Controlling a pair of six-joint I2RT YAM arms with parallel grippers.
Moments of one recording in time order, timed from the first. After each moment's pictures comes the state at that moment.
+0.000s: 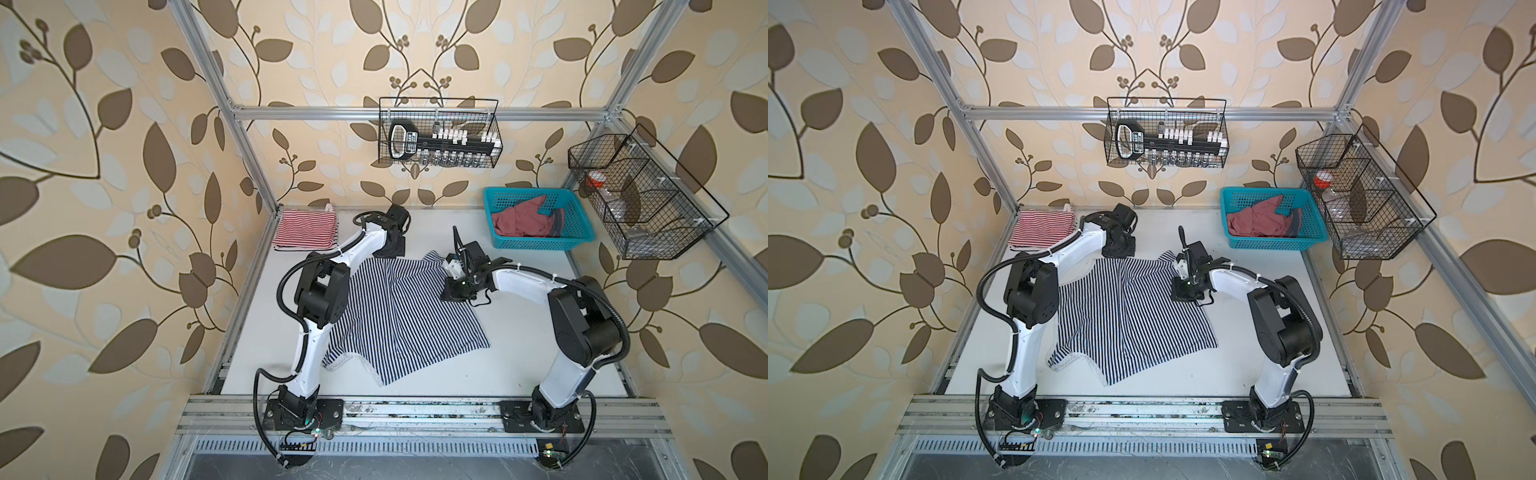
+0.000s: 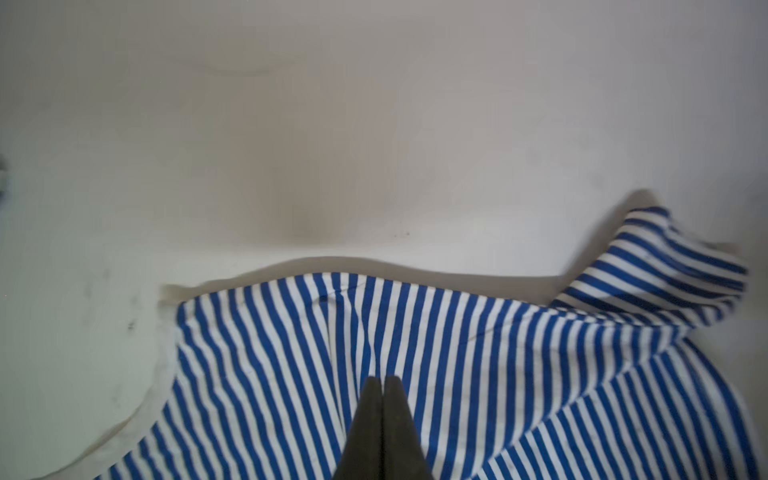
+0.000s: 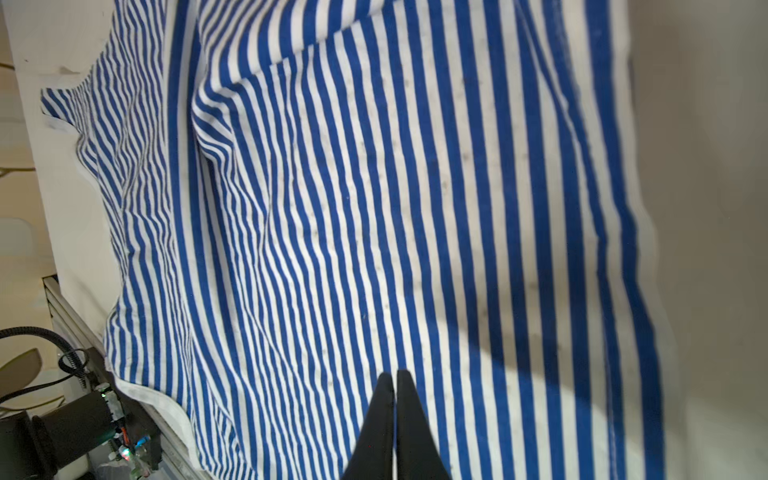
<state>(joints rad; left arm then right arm) -0.45 2.24 1.89 -0.87 -0.08 -0.43 0.40 1.82 1.13 -0.49 -0.38 0.33</state>
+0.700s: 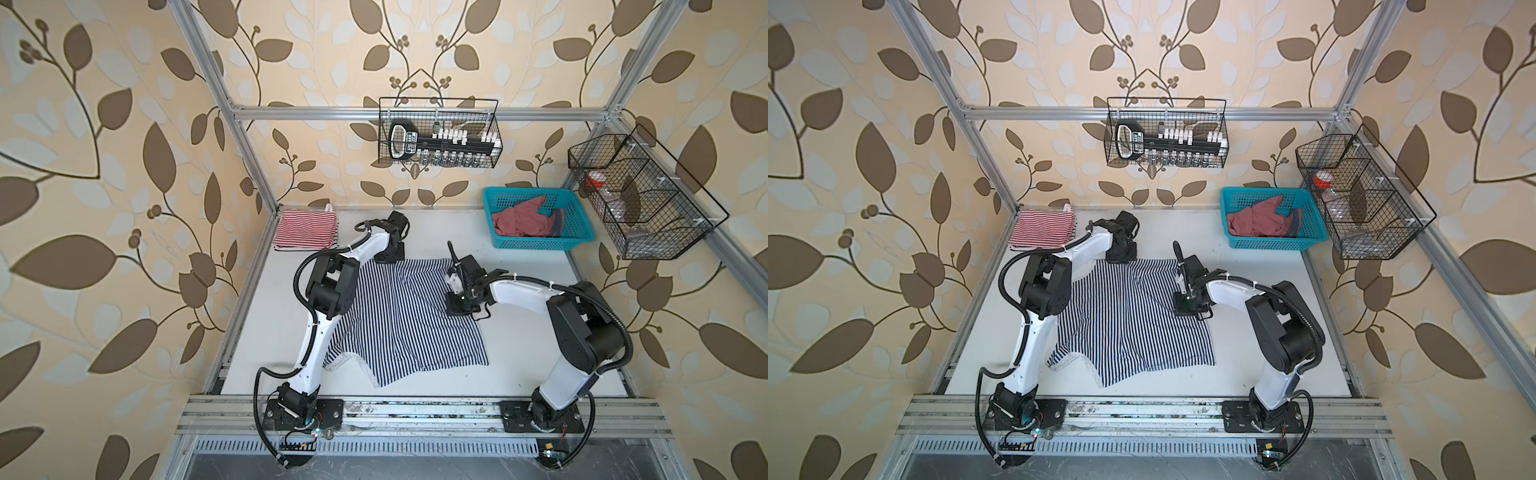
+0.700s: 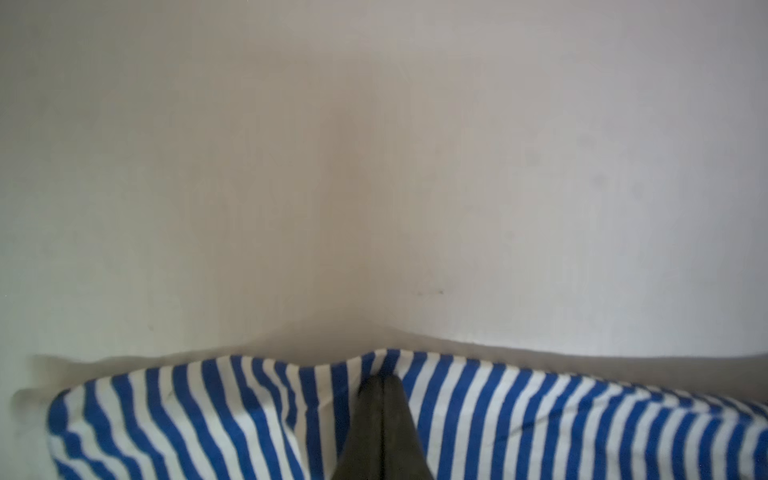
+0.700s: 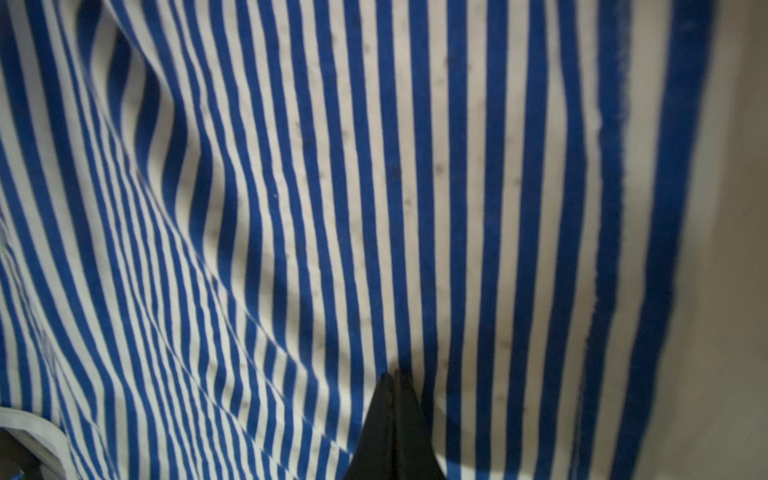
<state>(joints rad) -0.40 2.36 1.96 -0.83 -0.07 -0.48 0.48 1.71 0.94 -0.51 -0.17 0.35</state>
